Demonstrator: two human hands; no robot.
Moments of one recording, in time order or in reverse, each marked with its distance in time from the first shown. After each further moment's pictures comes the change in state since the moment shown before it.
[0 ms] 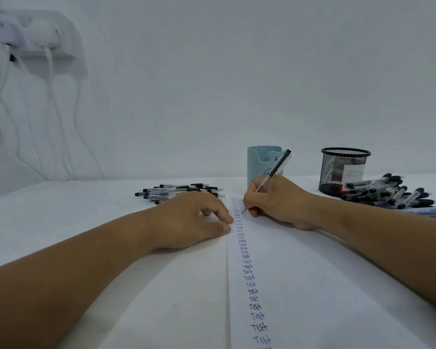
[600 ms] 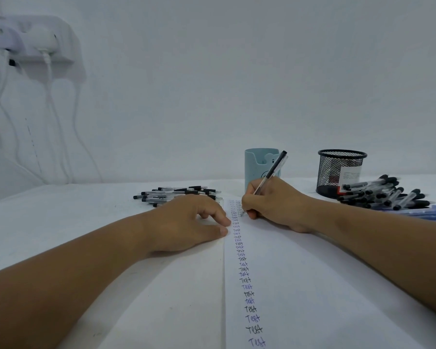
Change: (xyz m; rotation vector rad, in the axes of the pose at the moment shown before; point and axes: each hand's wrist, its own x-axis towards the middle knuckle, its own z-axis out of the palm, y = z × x) left_hand 0.000 0.001 -0.001 0.004 -0.011 -0.005; right_hand -0.002 -0.001 0.001 -0.013 0.030 -0.011
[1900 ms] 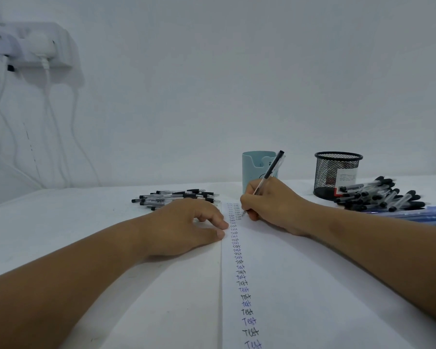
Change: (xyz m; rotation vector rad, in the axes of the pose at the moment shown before) left_hand -0.002 -0.002 -0.001 0.001 -0.008 -0.013; right_hand -0.001 -0.002 0.000 -0.010 0.061 -0.022
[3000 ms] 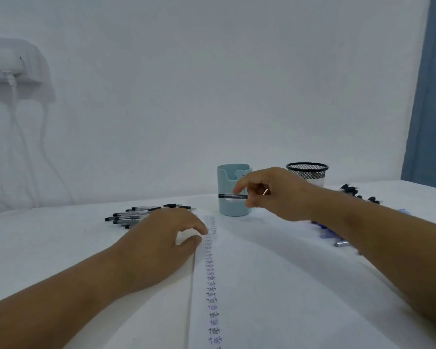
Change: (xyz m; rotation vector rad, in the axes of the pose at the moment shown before) left_hand -0.008 0.013 0.010 0.216 0.243 0.203; right_hand -0.009 -0.003 -0.077 -0.386 -0.076 -0.280
